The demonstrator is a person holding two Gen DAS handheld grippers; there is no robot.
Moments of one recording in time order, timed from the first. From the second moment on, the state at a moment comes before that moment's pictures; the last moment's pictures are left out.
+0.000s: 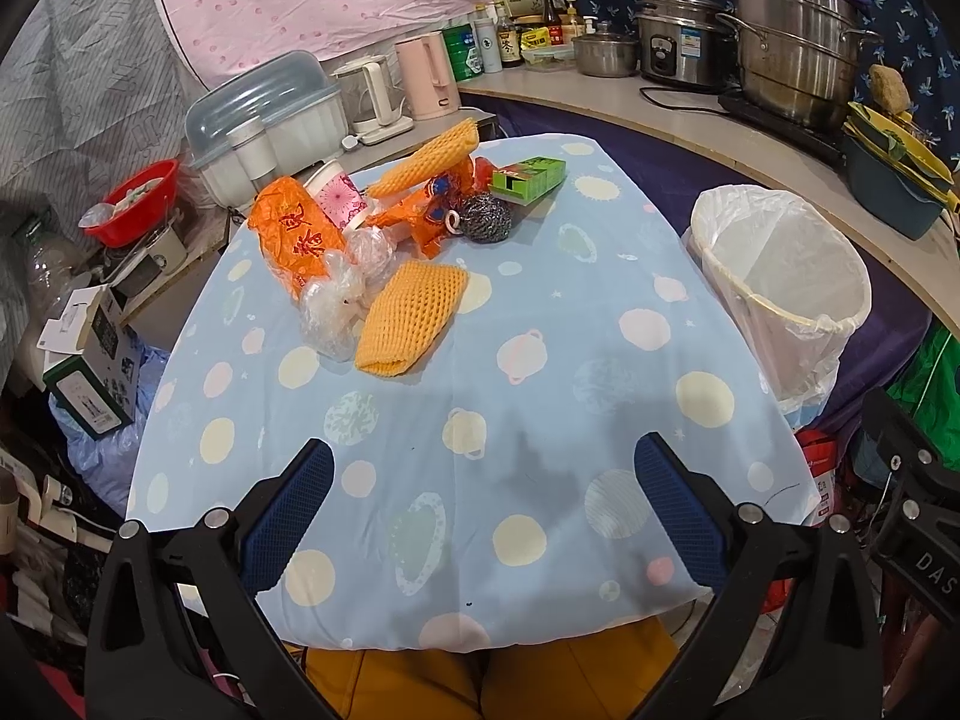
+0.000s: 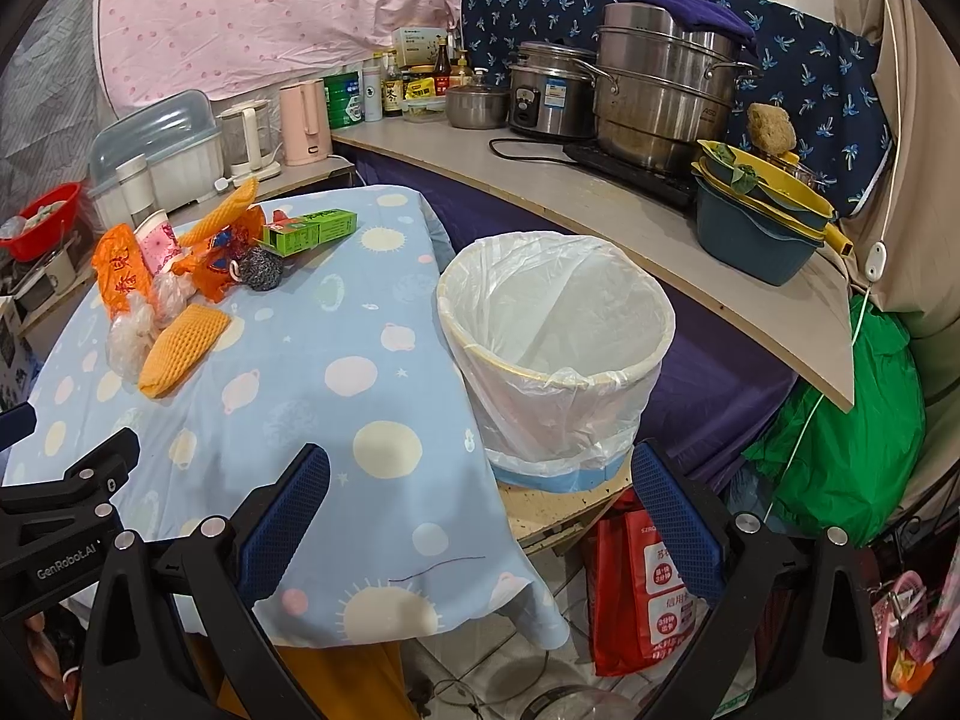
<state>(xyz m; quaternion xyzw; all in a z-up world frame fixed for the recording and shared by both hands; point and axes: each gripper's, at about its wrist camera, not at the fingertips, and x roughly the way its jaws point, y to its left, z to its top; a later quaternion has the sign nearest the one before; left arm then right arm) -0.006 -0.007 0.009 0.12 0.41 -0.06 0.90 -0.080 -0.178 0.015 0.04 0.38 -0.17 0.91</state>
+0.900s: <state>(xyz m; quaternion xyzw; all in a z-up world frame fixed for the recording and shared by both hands) 0.001 0.004 0.010 0.10 0.40 -0.06 0.91 -0.072 -0.171 0.017 0.03 0.38 -0.16 0.91</state>
